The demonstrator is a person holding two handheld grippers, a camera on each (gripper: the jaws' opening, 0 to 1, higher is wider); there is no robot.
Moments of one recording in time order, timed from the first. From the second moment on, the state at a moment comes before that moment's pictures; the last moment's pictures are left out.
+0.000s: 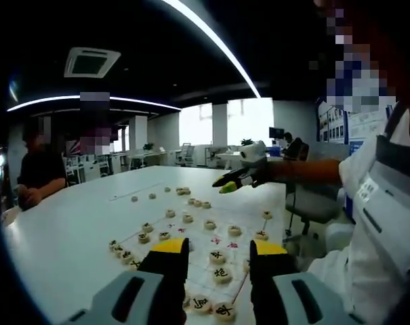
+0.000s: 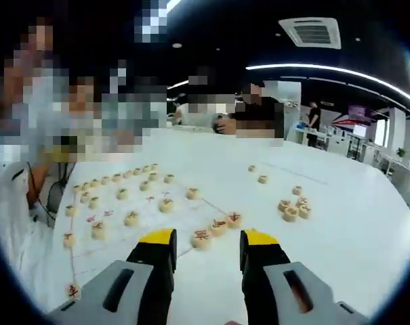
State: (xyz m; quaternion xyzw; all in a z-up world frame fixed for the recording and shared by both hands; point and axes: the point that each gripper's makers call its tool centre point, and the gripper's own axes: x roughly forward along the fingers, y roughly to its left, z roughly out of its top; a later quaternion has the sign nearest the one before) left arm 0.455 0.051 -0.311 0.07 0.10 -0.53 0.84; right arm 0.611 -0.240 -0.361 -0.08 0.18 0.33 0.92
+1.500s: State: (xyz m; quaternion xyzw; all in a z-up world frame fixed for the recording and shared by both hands) left arm 0.457 0.054 -0.306 0.06 0.09 -0.52 0.85; right arm 0.715 -0.278 -0.382 -0.07 0.20 0.19 0.96
